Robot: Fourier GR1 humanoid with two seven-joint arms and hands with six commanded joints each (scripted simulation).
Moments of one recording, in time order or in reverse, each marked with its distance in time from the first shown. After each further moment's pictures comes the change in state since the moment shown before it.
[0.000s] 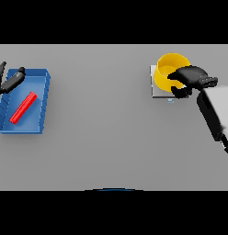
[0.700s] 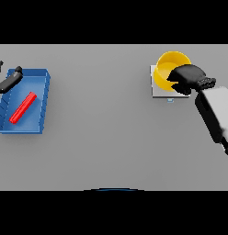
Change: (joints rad) left arm 0.018 0.032 0.009 -0.044 0.012 0.015 0.016; right arm 0.022 -0.001 0.013 -0.060 0.002 -0.055 0.010
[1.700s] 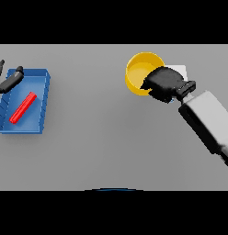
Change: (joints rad) left arm -0.007 -0.021 0.001 0.033 -0.006 -0.008 -0.050; right arm 0.078 -0.027 0.120 -0.531 -0.014 0.200 0.104
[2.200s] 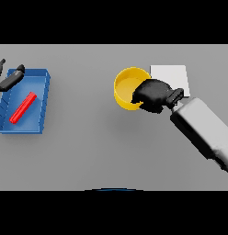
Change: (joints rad) left arm -0.024 -0.014 -0.002 0.044 -0.007 -0.027 -0.008; right arm 0.024 0.031 0.073 -0.059 -0.023 0.074 -0.039
